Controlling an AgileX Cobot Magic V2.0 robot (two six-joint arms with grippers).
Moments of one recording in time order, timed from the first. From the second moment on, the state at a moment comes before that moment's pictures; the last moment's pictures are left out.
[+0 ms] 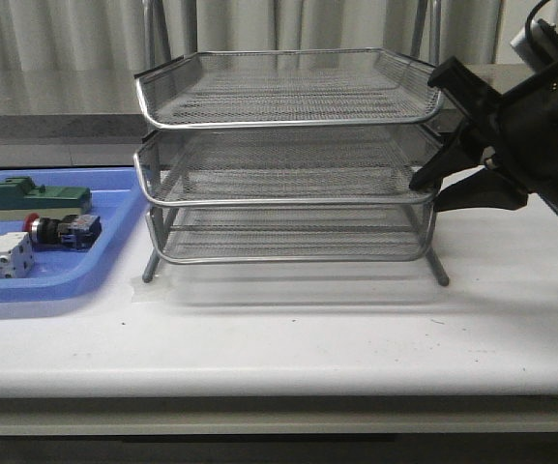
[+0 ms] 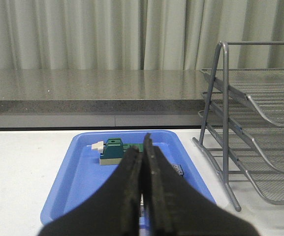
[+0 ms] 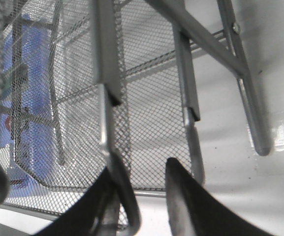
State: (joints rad) left arm -0.06 0.00 0.00 0.07 0.00 -0.10; right arm 0.07 1.68 -0.85 1.53 0.48 -0.89
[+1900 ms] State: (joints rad) left arm -0.06 0.00 0.00 0.07 0.00 -0.10; right arm 0.07 1.26 -0.42 1.45 0.47 -0.94
